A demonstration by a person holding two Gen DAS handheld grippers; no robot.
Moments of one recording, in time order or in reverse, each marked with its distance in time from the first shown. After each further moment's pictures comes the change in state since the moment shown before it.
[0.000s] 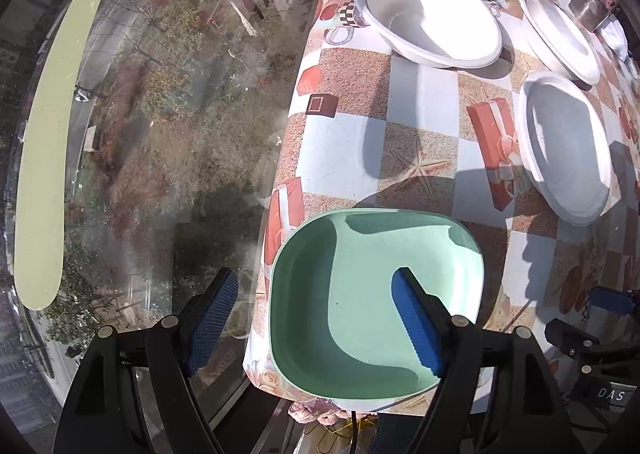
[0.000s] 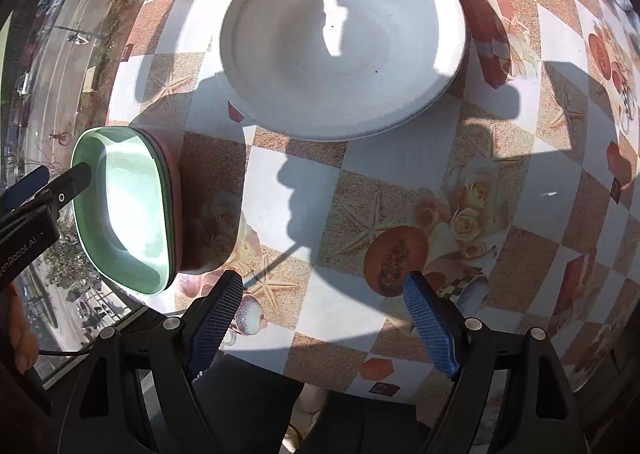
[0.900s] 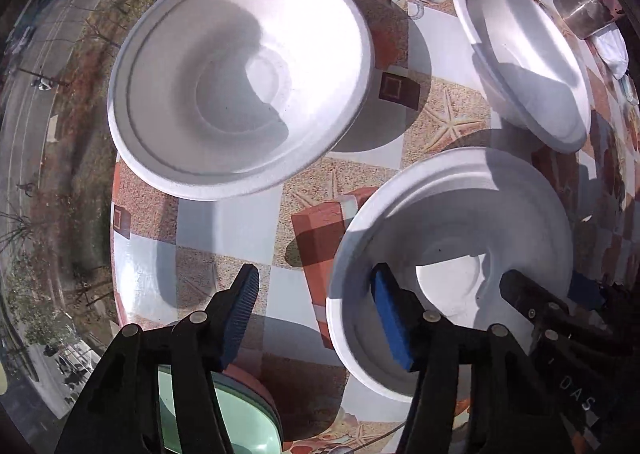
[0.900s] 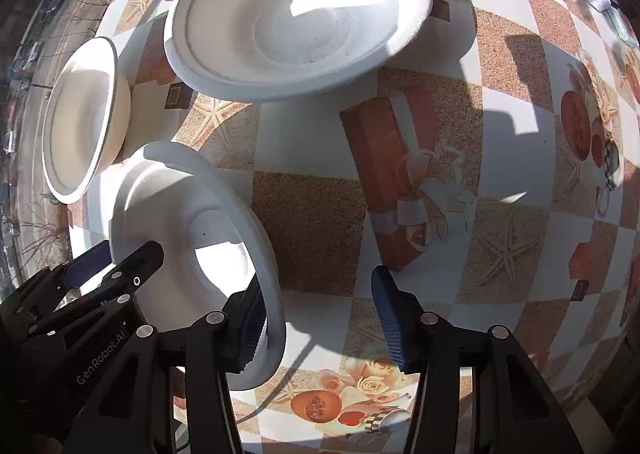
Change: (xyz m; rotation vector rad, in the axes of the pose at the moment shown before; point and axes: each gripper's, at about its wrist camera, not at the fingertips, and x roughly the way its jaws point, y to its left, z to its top) left arm 0.033 -0.114 0.085 0.002 0.111 -0.147; right arm -0.017 -0.078 0.108 0.149 -0.078 0.021
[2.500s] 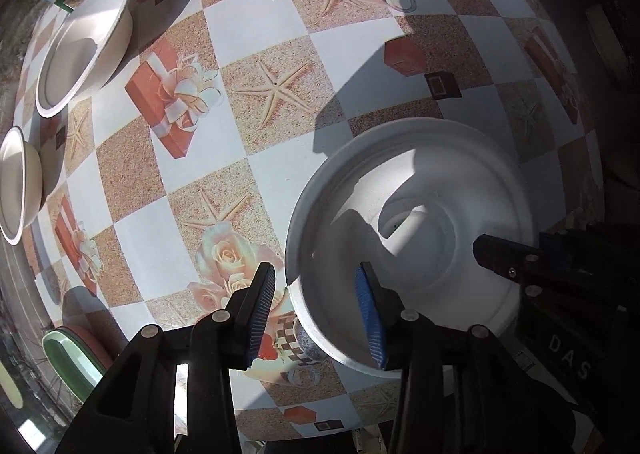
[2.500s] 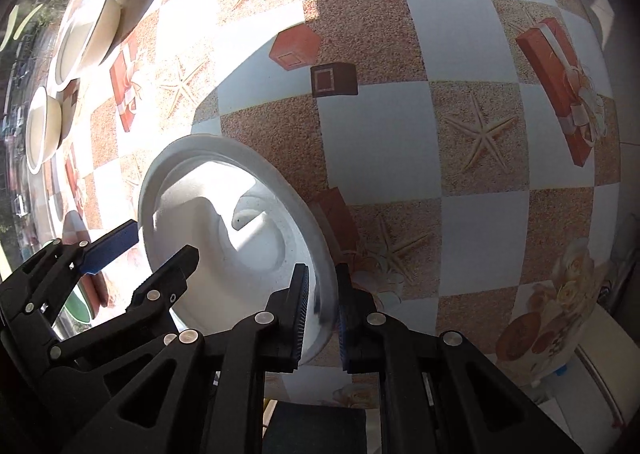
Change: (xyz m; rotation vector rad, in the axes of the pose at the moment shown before) left arm 0.008 -0.242 -0.118 0.531 0.022 0.028; right arm 0.015 -0.139 -0.121 0.230 0.051 0.068
